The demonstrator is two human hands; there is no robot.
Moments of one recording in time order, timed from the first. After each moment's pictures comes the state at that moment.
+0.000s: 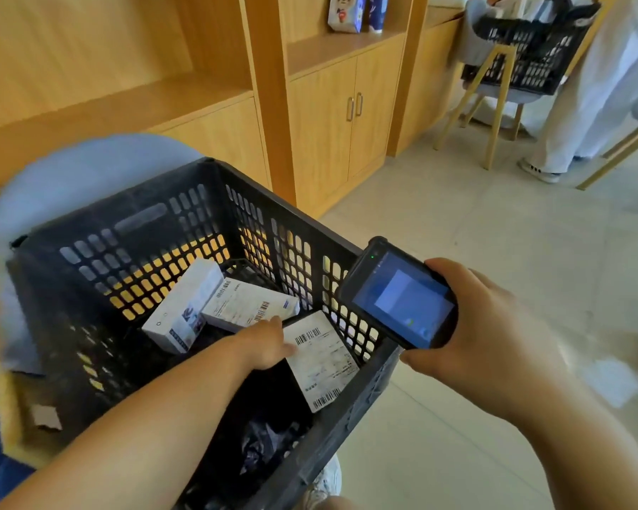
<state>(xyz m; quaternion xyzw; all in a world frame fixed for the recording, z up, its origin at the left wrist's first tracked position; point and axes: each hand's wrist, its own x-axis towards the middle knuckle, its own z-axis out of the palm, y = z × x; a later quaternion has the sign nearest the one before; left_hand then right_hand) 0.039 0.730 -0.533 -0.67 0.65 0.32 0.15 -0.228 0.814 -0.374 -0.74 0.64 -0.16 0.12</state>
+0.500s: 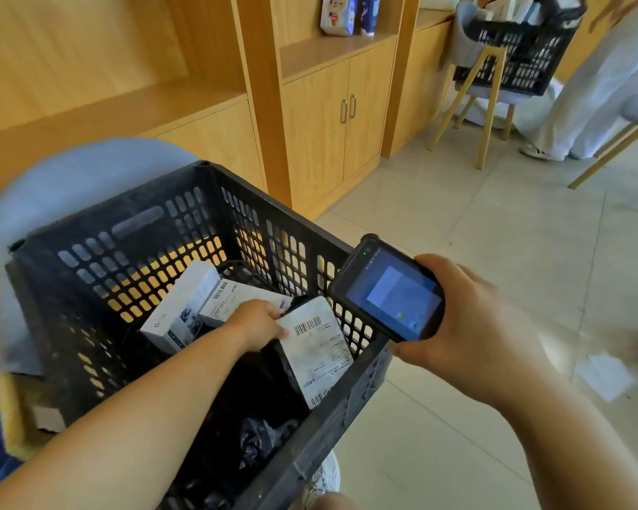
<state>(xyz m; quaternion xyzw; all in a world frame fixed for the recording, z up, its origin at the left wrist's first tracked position) 0.040 0.729 -0.510 -0.73 0.57 0.37 -0.05 -0.227 0.813 -0.373 -0.74 0.64 -0.18 0.14</state>
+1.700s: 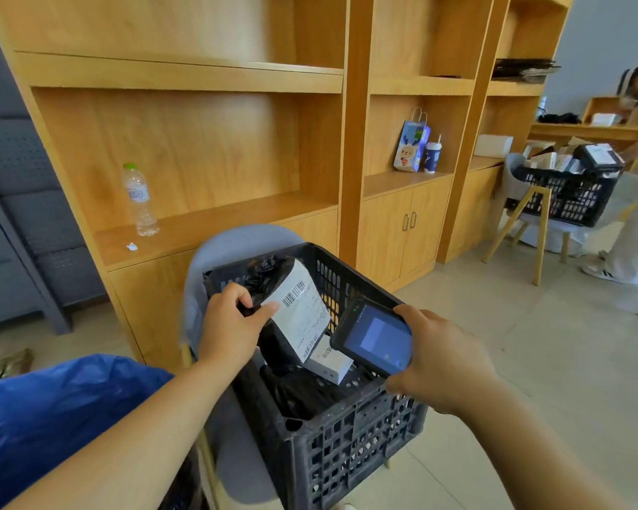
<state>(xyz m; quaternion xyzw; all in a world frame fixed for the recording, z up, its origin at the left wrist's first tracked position) 0.105 0.935 -0.349 -0.71 0.47 0.04 -0.52 -0.170 0.924 -0.298 -0.84 0.53 -0.11 0.04</state>
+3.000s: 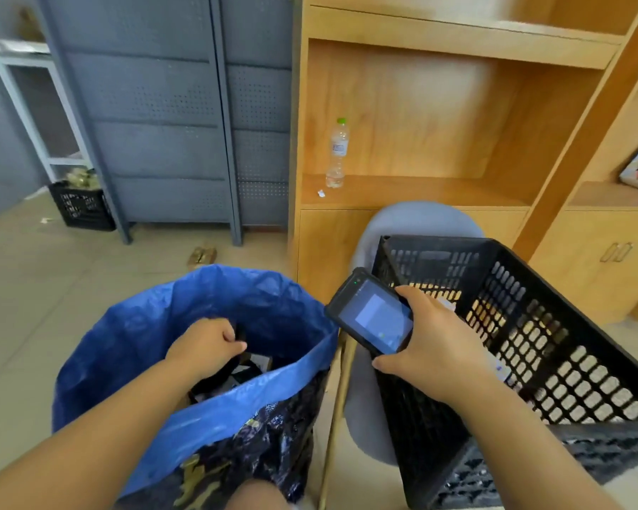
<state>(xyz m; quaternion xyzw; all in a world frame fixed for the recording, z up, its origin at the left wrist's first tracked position) 0.306 1.176 -0.423 -0.93 0.29 0.11 -0.19 0.040 0.995 -0.322 -0.93 0.30 -0.15 0.13</state>
